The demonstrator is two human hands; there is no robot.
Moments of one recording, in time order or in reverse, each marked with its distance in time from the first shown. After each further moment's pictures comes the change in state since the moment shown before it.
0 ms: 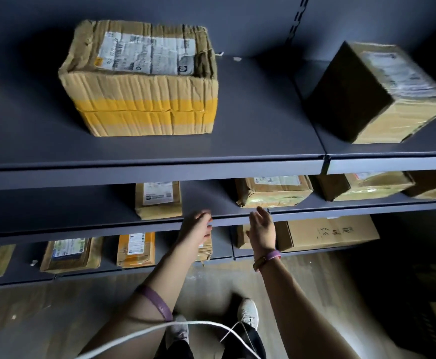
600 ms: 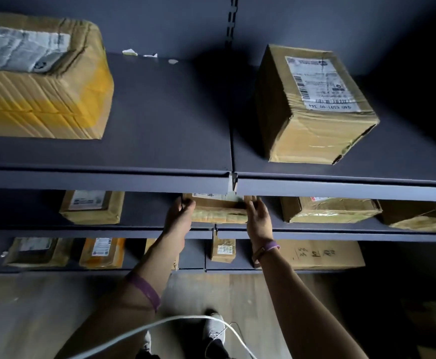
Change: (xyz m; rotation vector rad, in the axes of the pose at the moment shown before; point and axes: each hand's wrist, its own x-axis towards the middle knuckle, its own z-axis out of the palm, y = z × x) left_hand 0.020 0.022 0.157 -0.003 0.180 0.112; right_hand 0.136 -0.033 -0.128 -0.040 -0.184 -0.119
